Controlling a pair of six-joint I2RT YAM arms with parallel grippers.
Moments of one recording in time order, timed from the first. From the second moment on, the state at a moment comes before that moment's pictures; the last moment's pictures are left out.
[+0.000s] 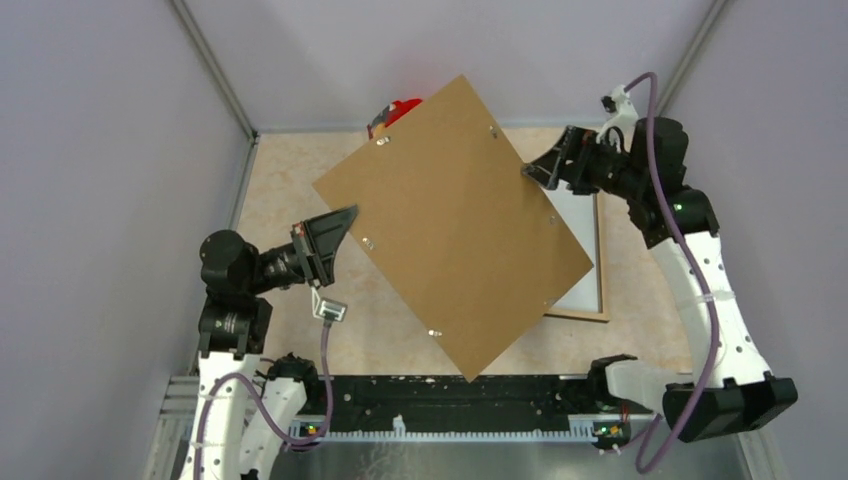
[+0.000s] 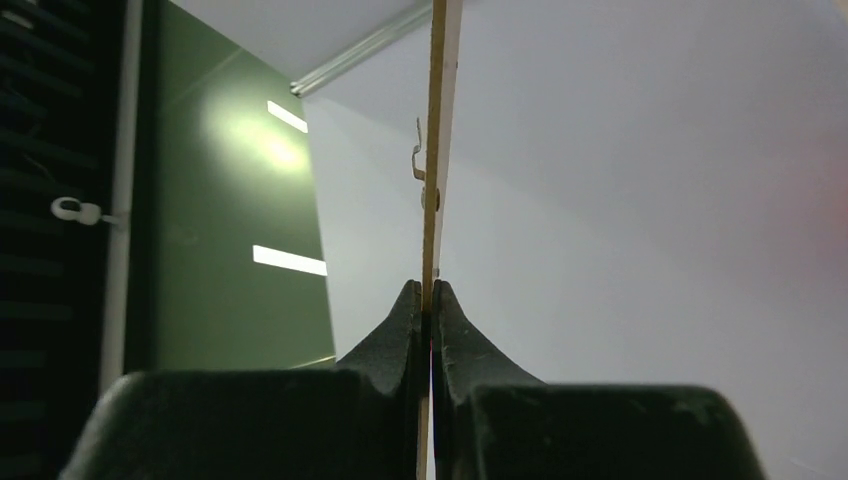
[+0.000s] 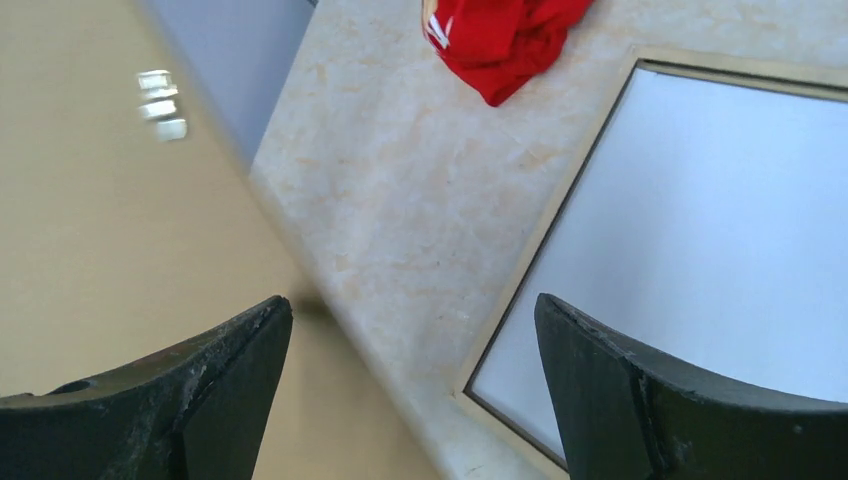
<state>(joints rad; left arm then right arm) -0.06 0.61 0.86 -0.24 1.11 2.09 0.24 1.14 1.43 -0.64 -0.40 0.40</state>
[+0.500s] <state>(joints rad) -0.06 0.56 0.84 -0.11 1.16 2.09 0.05 1.18 1.00 0.18 -1.11 0.93</state>
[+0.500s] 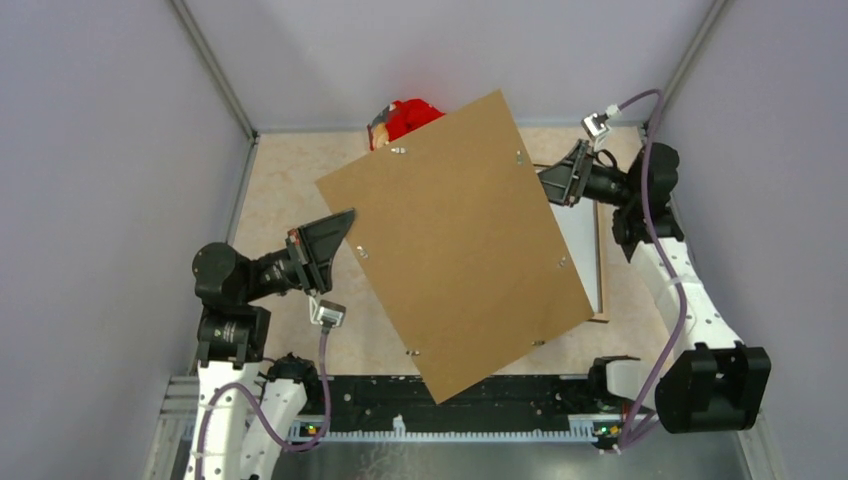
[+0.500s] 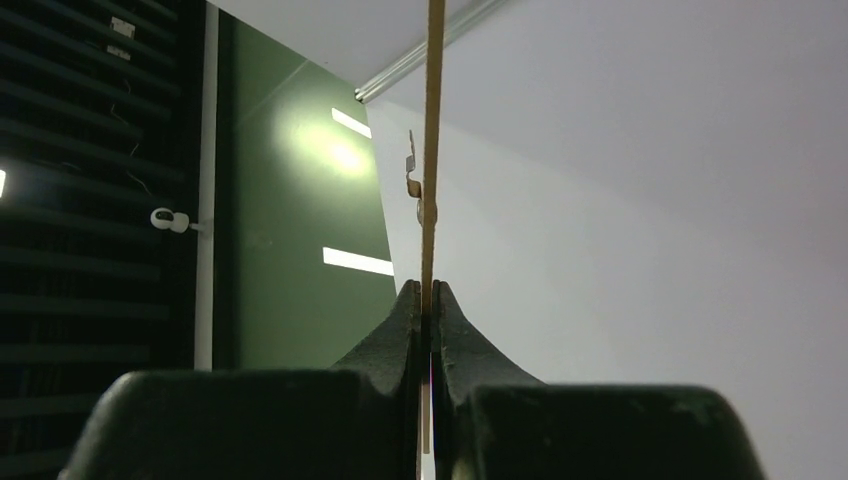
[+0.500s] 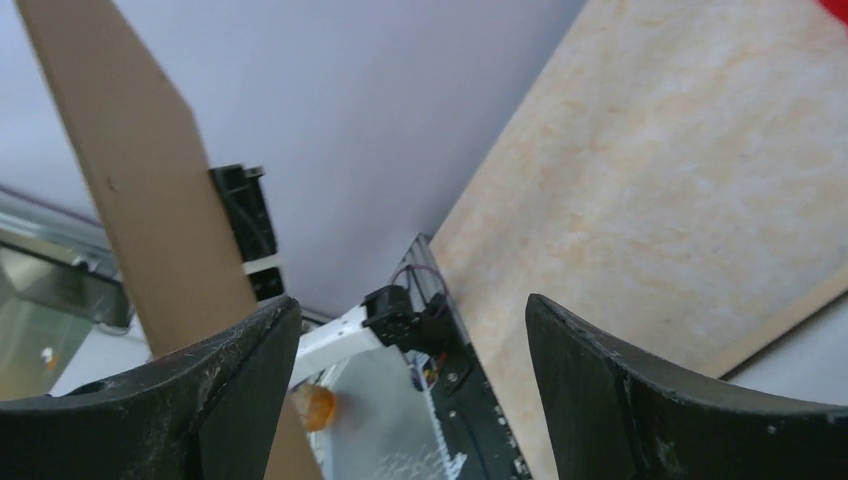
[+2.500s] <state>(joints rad) -0.06 0.72 0.76 -0.11 0.96 2.08 0.10 0.95 0.59 0.85 -1.20 1.50</state>
